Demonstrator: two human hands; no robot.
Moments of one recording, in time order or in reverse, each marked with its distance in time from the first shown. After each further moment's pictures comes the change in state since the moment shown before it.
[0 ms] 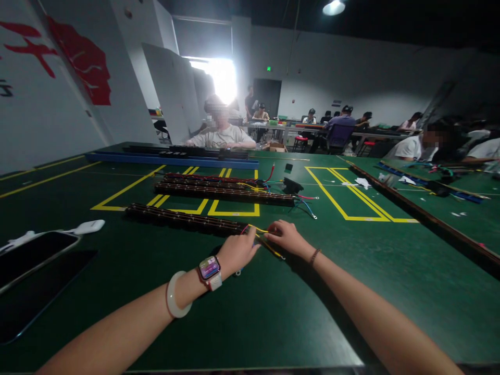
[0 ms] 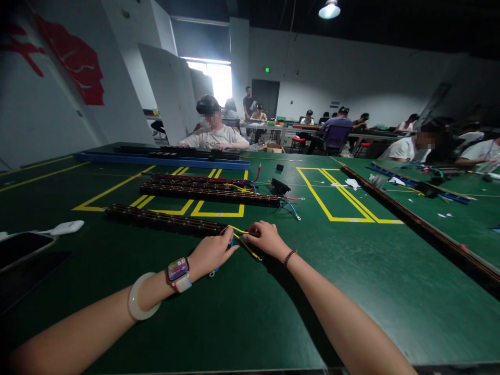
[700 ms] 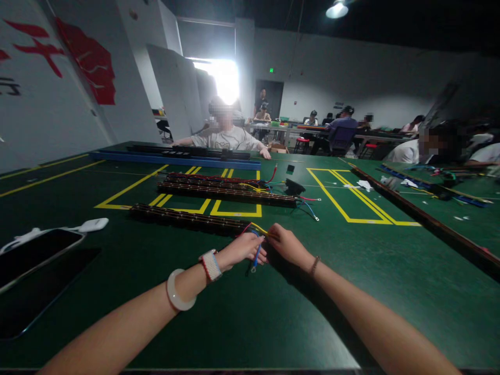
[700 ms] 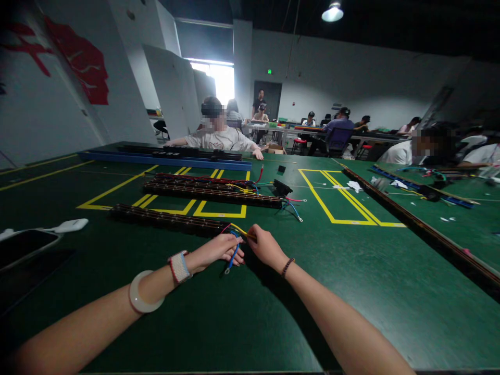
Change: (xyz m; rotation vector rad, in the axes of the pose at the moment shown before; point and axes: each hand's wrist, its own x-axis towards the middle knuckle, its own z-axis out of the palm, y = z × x) left_hand 0.009 0.003 0.001 -1.067 -0.399 -0.399; right_hand -0.012 -0.025 0.006 0.087 -0.017 0.072
